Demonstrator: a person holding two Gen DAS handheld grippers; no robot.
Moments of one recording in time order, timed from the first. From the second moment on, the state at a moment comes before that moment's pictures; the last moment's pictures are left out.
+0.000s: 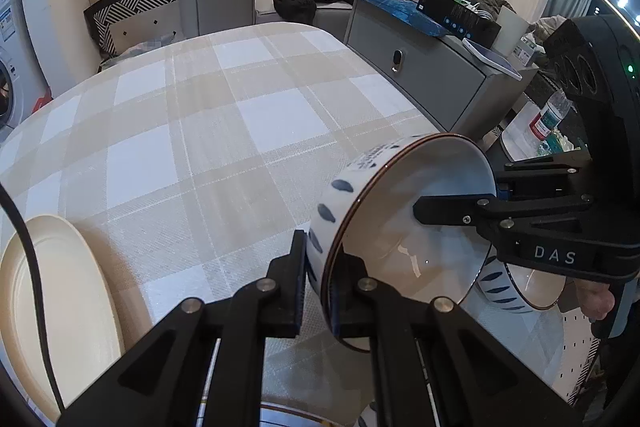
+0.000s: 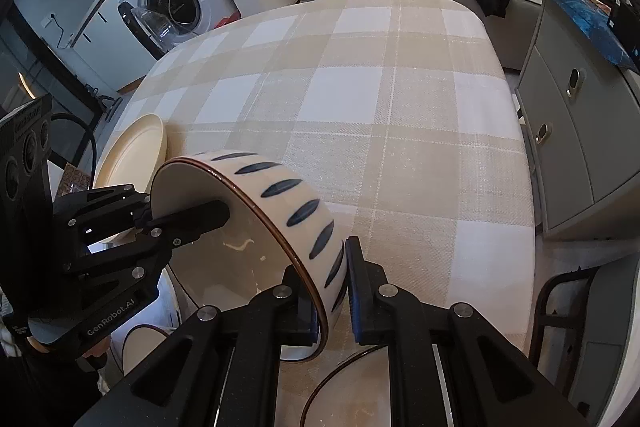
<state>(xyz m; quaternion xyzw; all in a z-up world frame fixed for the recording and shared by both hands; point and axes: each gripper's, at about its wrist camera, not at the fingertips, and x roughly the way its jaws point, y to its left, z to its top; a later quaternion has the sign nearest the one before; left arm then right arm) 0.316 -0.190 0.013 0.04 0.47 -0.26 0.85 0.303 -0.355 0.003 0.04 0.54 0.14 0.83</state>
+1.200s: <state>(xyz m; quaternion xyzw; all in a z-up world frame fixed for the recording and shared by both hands) 0.209 -0.152 0.075 0.03 0.44 -0.23 0.86 0.189 -0.307 0.072 0.02 0.52 0.16 0.84</state>
